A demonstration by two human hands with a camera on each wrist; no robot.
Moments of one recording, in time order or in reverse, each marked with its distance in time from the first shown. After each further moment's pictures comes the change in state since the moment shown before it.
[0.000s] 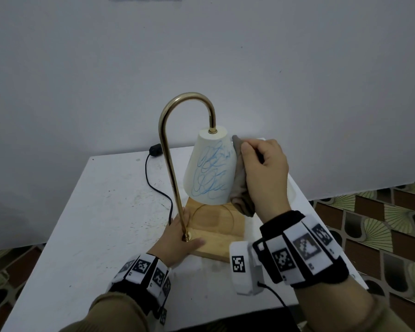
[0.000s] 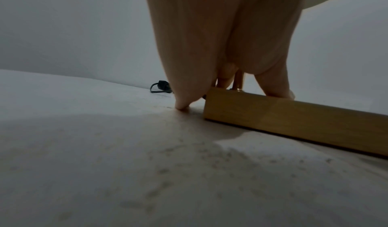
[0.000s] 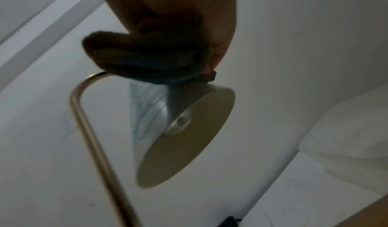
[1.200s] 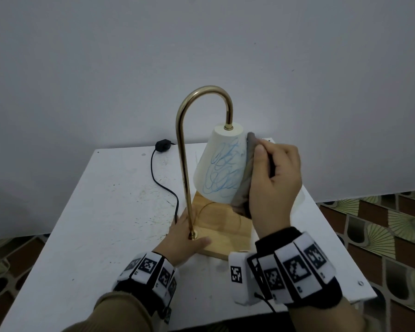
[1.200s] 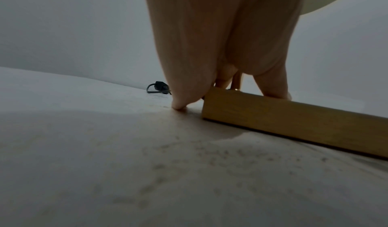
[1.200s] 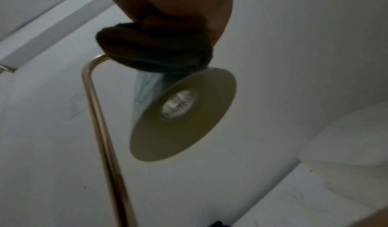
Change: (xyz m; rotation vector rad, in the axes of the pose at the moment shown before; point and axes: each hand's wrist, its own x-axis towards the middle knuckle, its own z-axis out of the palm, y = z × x) left_hand -0.001 0.001 0.000 -0.027 0.004 0.008; right_hand -0.024 0.002 0.014 -0.002 0.217 -0.254
